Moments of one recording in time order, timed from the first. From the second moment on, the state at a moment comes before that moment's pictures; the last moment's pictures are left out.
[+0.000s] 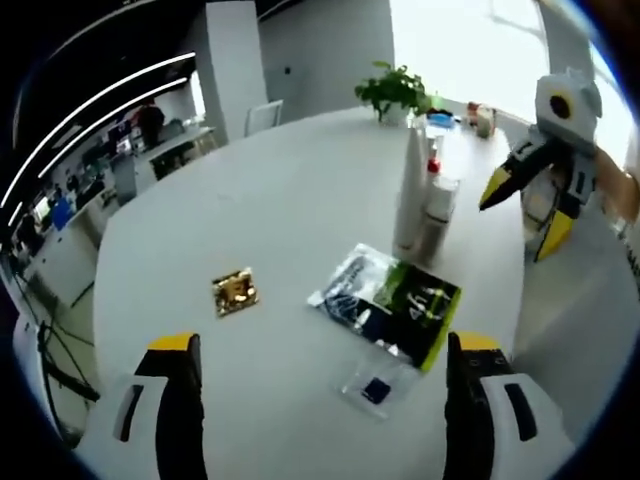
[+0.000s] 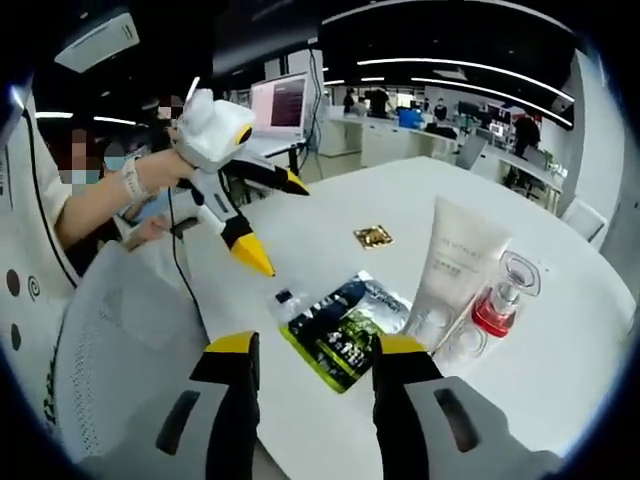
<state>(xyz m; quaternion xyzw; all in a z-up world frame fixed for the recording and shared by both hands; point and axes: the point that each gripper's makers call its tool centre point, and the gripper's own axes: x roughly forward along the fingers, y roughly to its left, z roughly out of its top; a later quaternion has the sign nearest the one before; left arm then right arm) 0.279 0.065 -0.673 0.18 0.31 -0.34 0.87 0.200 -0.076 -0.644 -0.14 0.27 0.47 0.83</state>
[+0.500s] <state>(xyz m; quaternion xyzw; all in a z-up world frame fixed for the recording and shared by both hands) 0.327 0.066 -0.688 0.27 0.30 -0.38 0.83 0.199 -0.069 -0.652 -0.13 0.28 0.49 0.82</state>
